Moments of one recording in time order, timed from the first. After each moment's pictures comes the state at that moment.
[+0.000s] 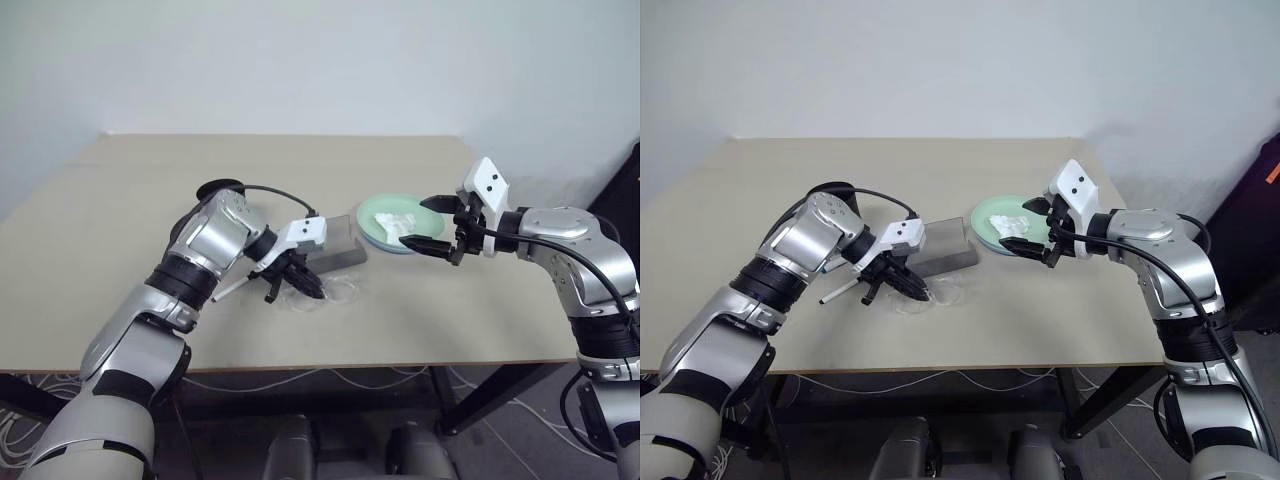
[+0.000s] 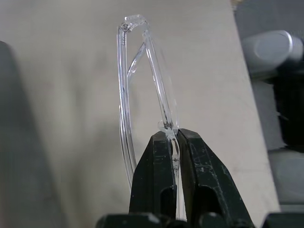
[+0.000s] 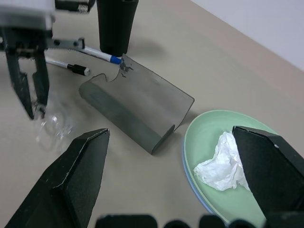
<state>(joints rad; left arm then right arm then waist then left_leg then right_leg) -0.95 0.61 -0.57 0.44 -0.05 0.50 -1.61 -0.66 -0.65 0.09 -0.07 0.32 0.65 0.93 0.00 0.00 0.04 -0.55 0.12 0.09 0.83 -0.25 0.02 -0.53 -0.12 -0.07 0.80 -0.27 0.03</state>
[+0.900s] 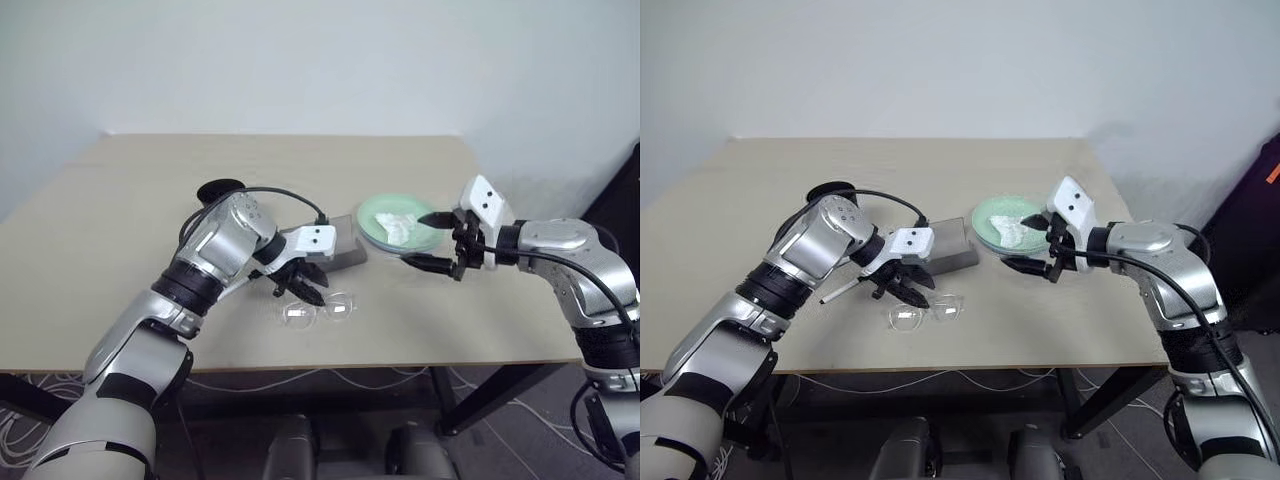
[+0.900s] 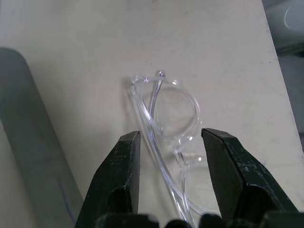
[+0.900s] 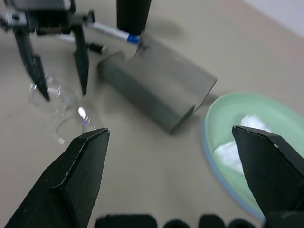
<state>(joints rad) -0.95 0.59 -0.58 0.34 0.07 0.45 -1.53 -0.58 -0.71 0.14 -0.12 0.32 0.65 1.00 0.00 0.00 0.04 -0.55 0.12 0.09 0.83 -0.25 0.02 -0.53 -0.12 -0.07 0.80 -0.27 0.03</state>
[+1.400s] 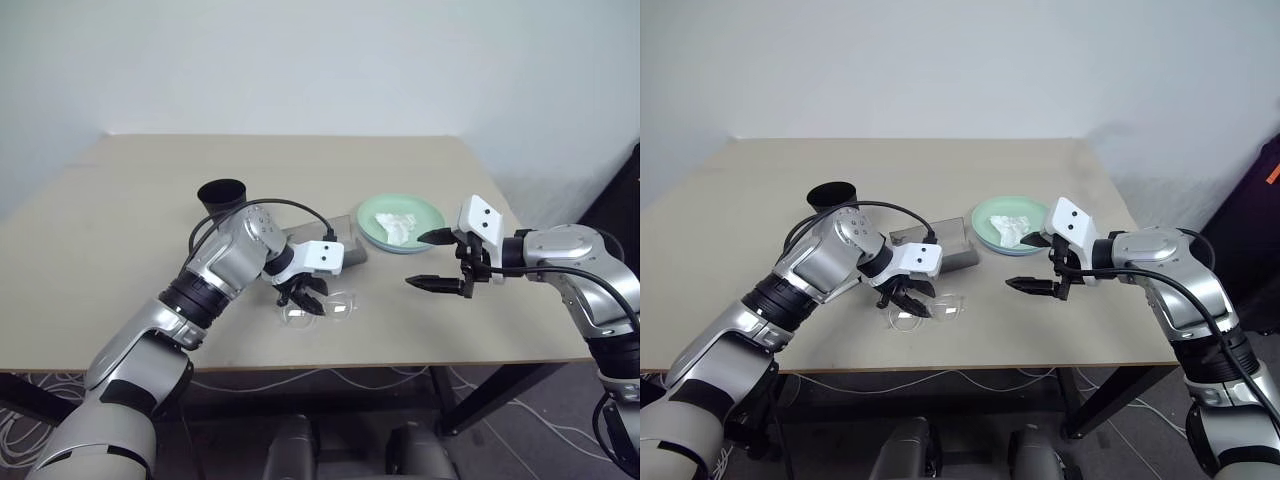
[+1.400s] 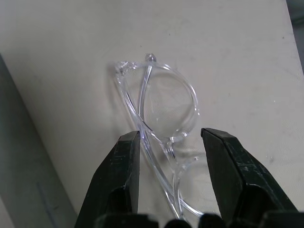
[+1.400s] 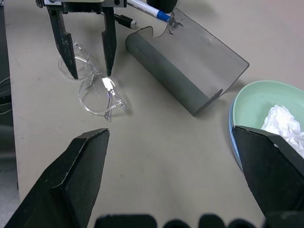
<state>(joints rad) -0.90 0.59 -0.62 0.26 0.16 0.47 -1.49 -0.57 -0.76 0.17 -0.14 0.30 0.60 1.07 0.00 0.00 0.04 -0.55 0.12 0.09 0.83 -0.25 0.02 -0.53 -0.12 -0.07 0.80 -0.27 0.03</state>
